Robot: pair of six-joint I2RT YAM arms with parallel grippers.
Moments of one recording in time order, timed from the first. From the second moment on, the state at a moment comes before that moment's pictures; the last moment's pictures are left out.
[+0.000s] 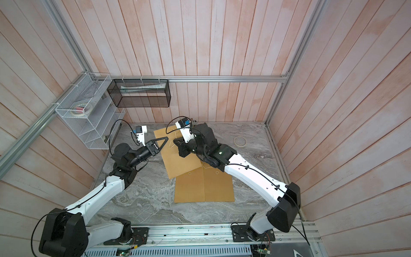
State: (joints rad) left arm -0.26 1.21 0.72 0.63 0.65 -0.89; right arm 0.86 1.47 1.44 -0.31 -0.16 0.24
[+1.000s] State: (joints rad) left arm -0.23 1.20 0.72 0.66 0.65 -0.91; right arm 0.85 1.34 1.24 -0.27 -0.05 0.32
